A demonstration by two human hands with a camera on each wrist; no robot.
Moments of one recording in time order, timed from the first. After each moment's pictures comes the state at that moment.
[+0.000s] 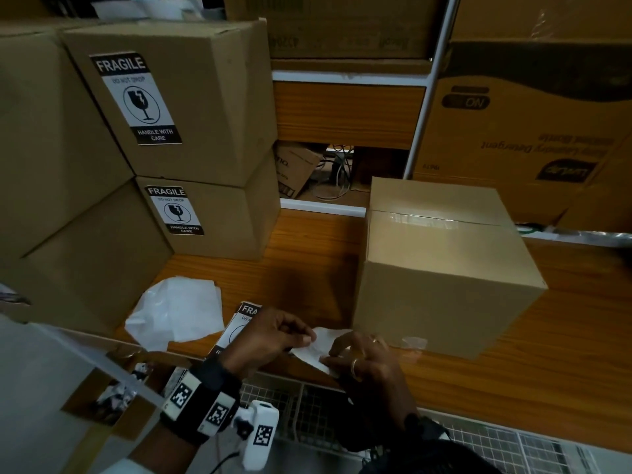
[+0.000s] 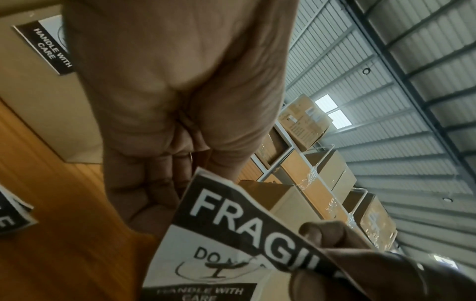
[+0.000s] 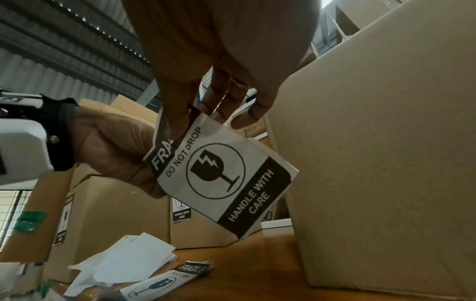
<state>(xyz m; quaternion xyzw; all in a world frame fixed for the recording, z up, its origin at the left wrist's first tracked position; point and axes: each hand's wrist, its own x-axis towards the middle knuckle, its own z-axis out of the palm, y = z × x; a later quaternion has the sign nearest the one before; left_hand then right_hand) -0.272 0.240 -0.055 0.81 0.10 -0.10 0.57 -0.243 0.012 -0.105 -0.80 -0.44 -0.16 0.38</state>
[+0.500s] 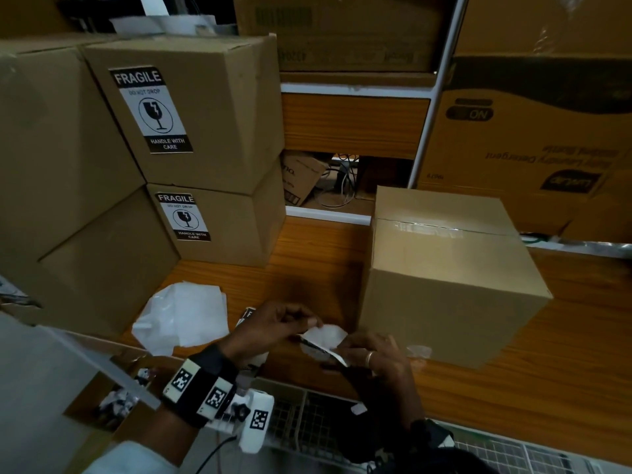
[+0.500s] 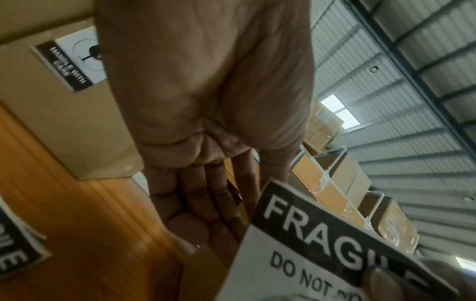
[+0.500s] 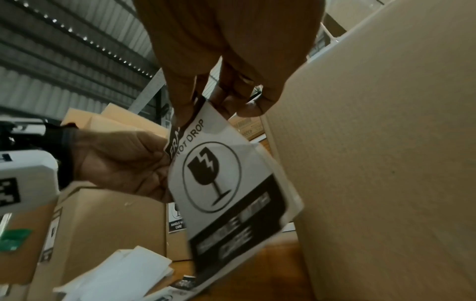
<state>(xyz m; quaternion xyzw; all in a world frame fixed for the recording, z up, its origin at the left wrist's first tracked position) -0.259 0.253 -0.038 0.78 0.02 -0.08 0.62 -0.235 0.016 -0.097 -0.77 -0.41 -0.20 0.45</state>
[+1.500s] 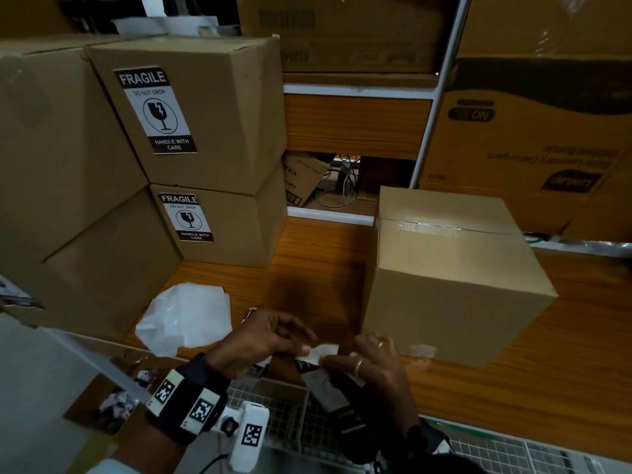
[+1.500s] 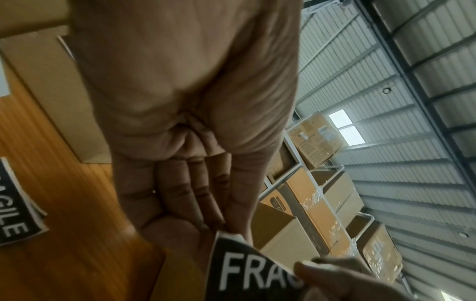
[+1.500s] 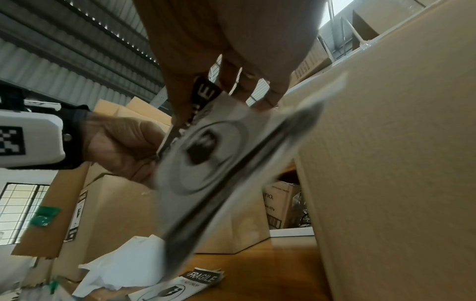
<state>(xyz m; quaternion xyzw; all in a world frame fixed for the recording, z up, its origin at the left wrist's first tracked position) -0.283 0.269 -0.036 0.76 0.06 -0.14 0.63 -0.250 0.029 -0.097 -0.77 -0.44 -0.23 0.40</state>
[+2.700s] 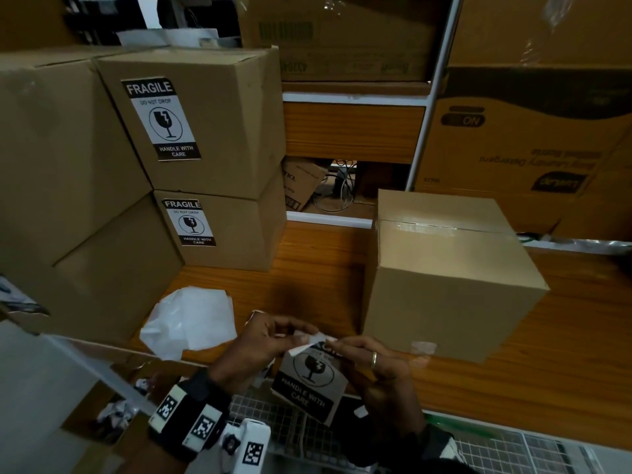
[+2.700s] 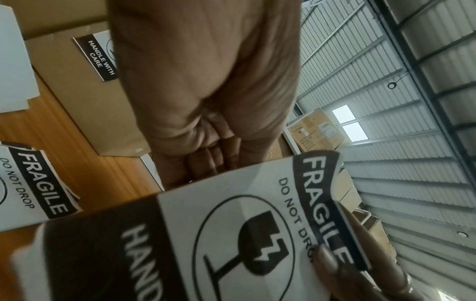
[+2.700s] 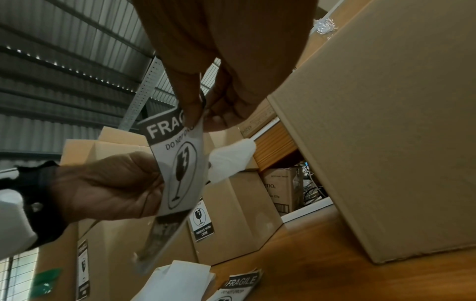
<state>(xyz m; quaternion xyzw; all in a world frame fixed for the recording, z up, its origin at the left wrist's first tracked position) -0.304 0.264 -0.036 0.71 0.05 -0.05 0.70 -0.277 0.039 -0.068 -0.65 -0.34 -0.03 0.68</state>
